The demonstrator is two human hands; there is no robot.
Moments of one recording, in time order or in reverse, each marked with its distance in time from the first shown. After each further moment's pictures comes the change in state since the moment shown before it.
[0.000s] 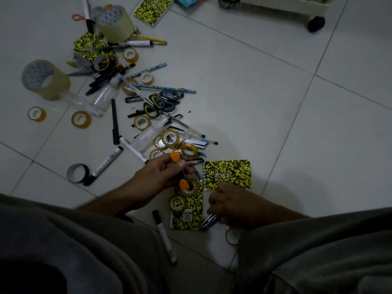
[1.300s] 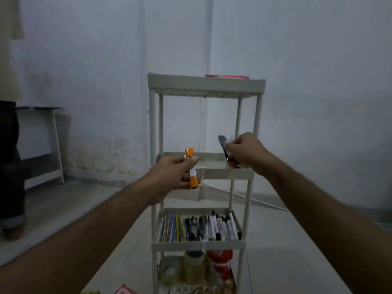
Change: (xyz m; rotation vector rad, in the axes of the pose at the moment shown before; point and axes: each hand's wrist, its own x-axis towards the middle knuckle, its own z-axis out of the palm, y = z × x) left_hand 0.035 0.604 0.168 0.285 -0.074 0.891; right_hand -0.109 0.099 -0.699 0.251 1.448 0.777
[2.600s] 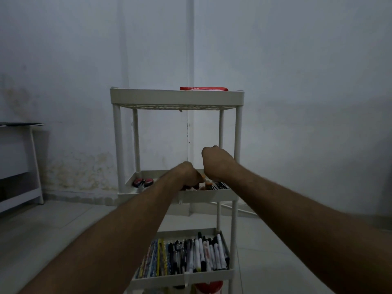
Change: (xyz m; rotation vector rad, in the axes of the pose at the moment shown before) left_hand 0.169 -0.001 0.077 1.052 0.018 -0.244; right_hand 0.060 0.001 0.014 -0.900 -0.101 -0.264
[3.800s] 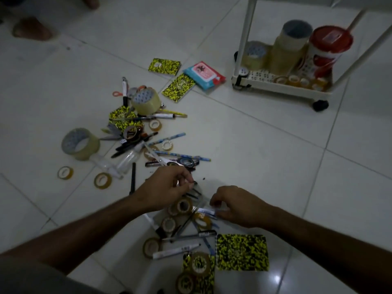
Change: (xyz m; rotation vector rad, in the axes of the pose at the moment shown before) left_hand -0.458 -0.427 0.308 -0.371 -0.258 -0.140; right_hand -0.513 -0.173 0.364 0.620 -1.045 -0.587
